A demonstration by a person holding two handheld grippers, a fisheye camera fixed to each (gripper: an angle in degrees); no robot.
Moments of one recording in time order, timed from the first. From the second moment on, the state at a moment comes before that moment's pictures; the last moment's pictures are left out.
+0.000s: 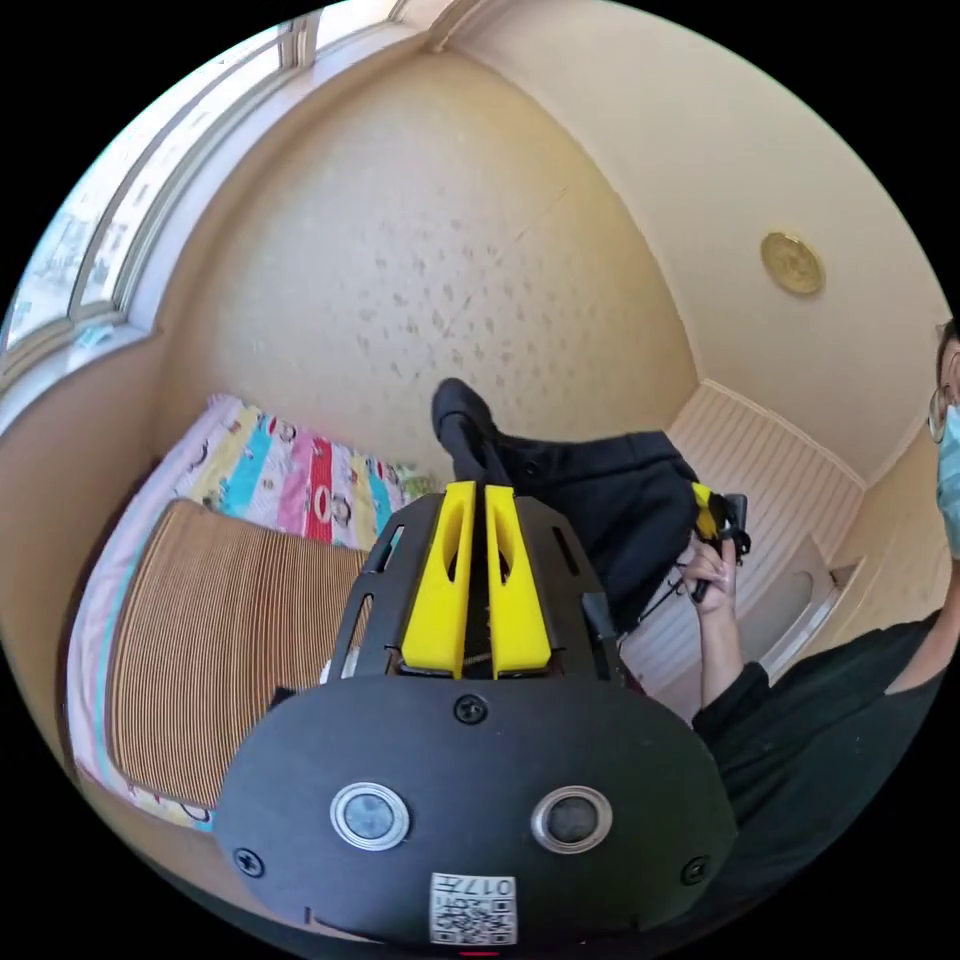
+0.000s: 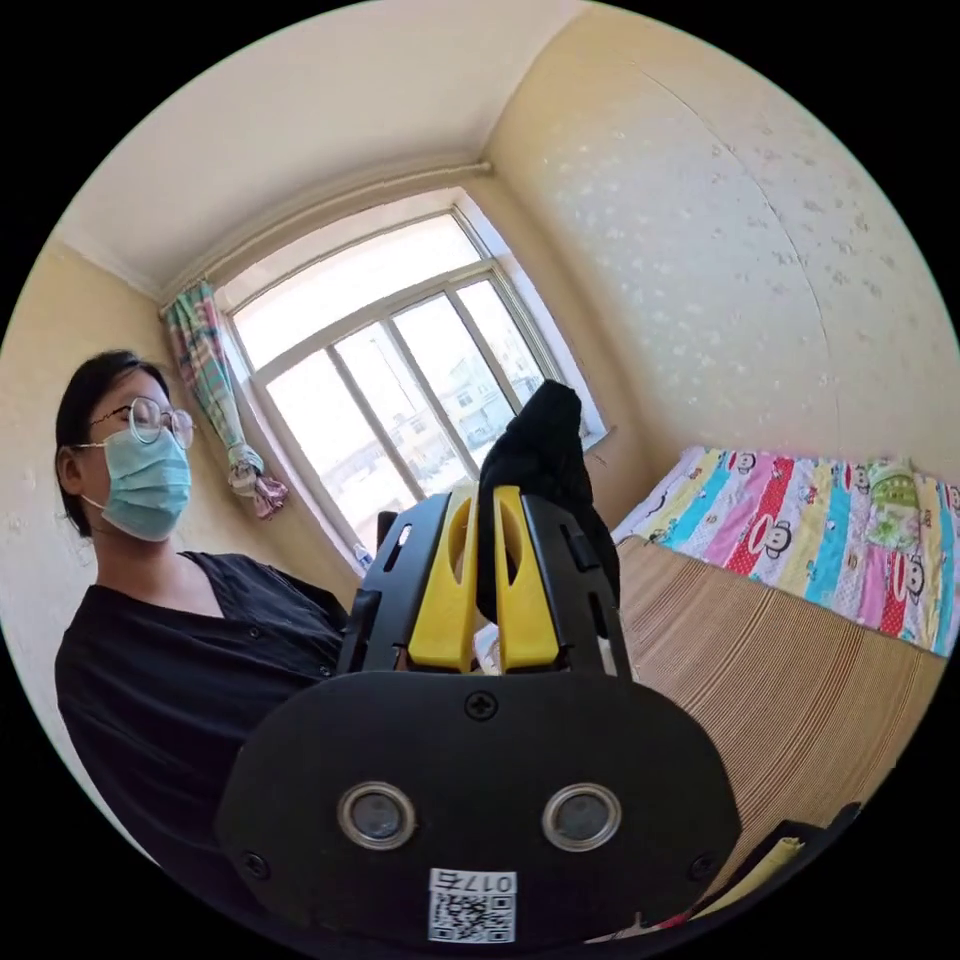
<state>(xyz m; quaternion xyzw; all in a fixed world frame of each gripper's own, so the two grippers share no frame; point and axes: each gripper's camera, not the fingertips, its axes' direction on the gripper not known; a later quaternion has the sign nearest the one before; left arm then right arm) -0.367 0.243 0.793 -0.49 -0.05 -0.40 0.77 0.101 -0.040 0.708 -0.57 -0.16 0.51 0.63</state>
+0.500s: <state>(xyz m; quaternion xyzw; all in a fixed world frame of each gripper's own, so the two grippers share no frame) -0.337 0.080 0.813 -0.16 -0.02 -0.26 0.95 0.113 -0.313 0.767 -0.48 -0.03 0.23 0.85</state>
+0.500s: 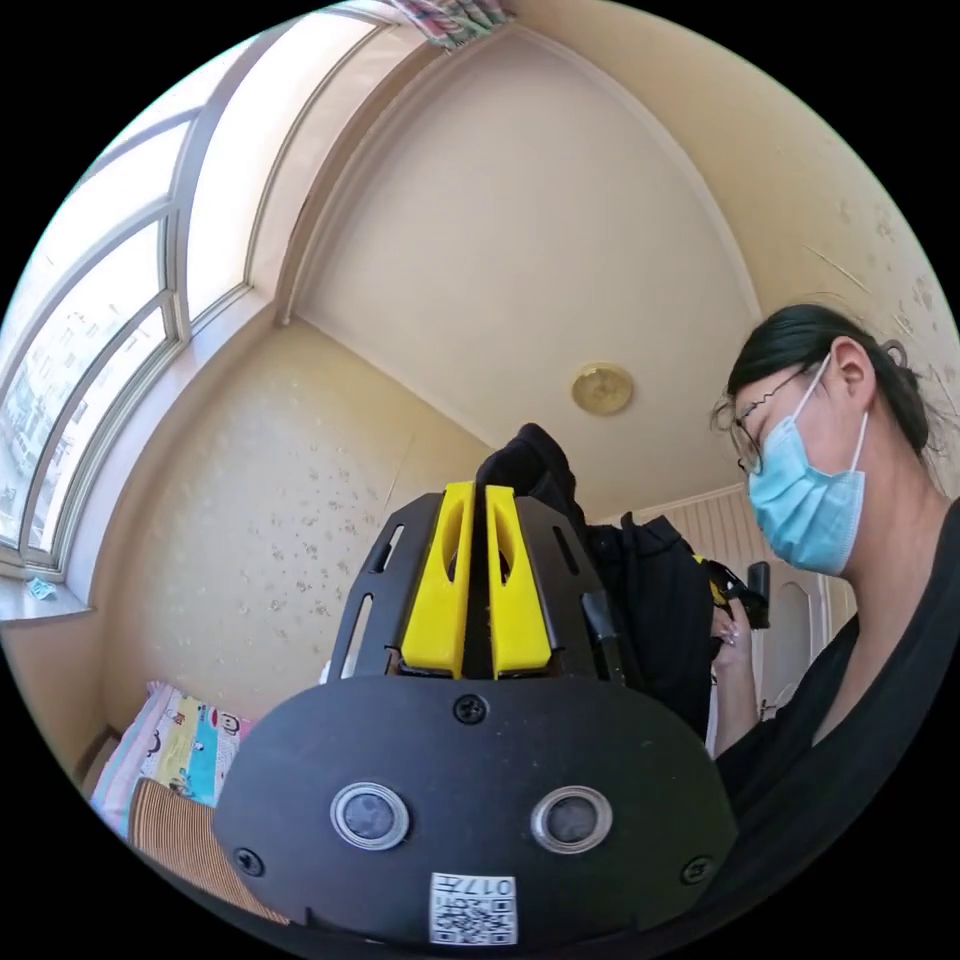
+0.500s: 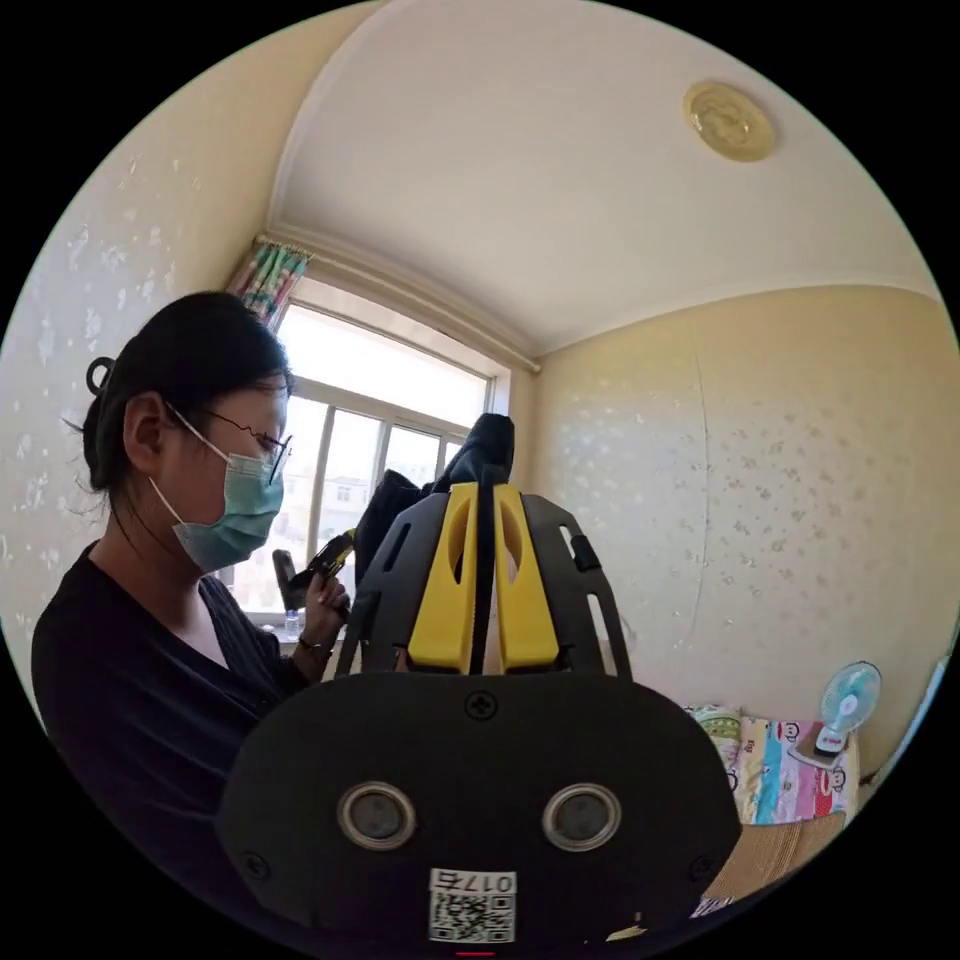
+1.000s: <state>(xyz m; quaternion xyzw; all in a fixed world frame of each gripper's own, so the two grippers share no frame) -0.446 0.486 1.138 -0.55 -0.04 -0.25 0.80 0.364 0.163 0.847 -0.74 0.18 0.26 0.60</state>
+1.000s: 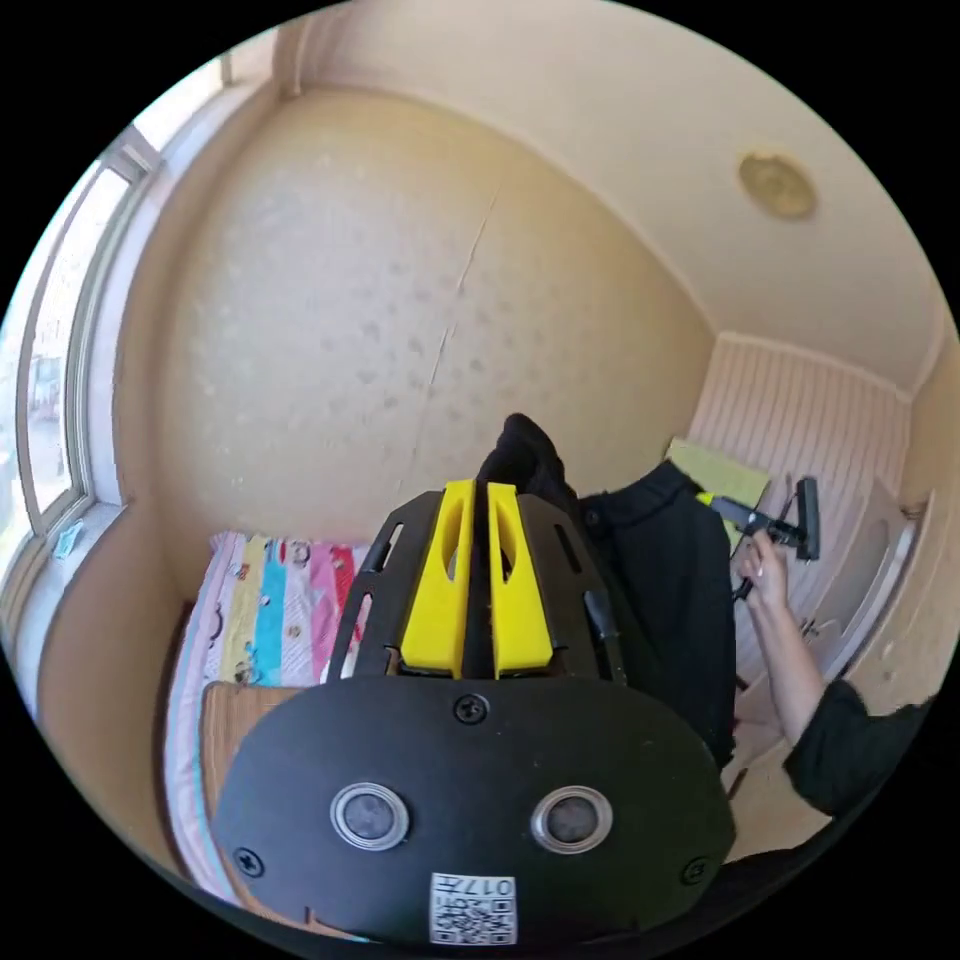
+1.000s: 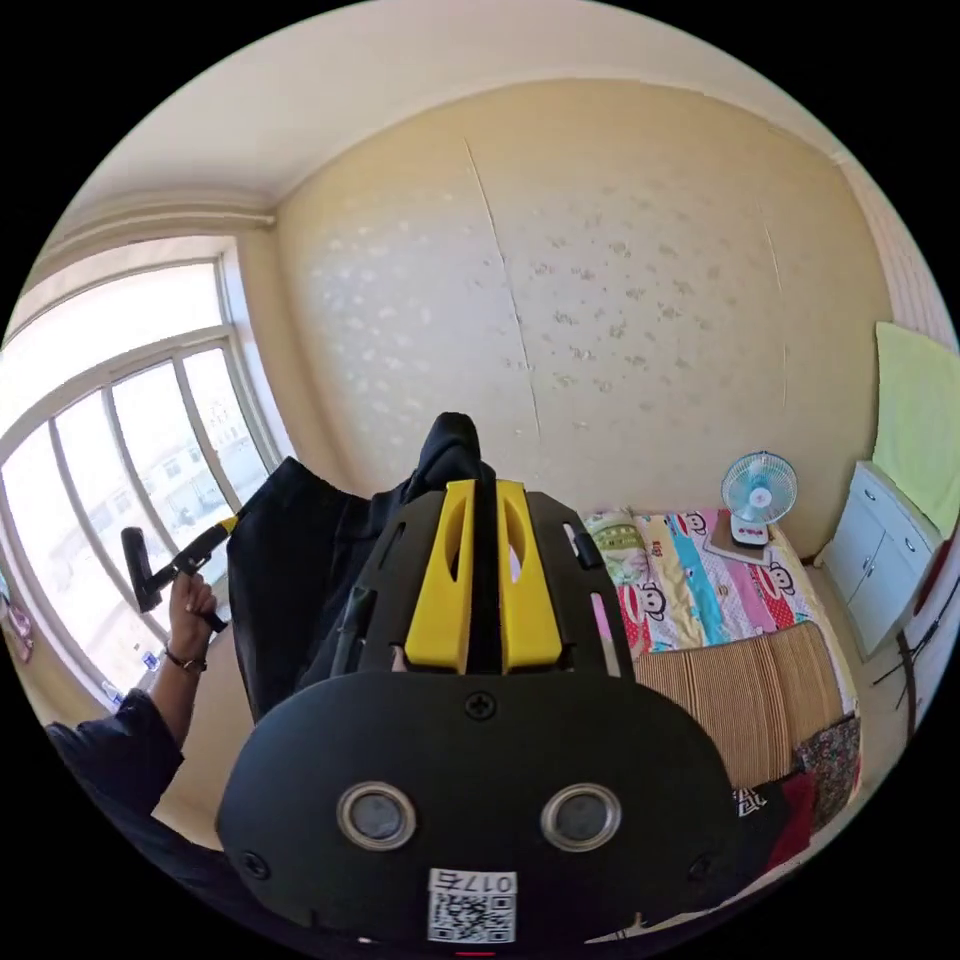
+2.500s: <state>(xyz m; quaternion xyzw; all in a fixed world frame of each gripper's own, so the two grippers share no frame) -0.384 0.924 0.593 -0.79 0.00 -0.46 0.39 0.276 0.399 0.391 -0.79 0.07 0.59 0.15</state>
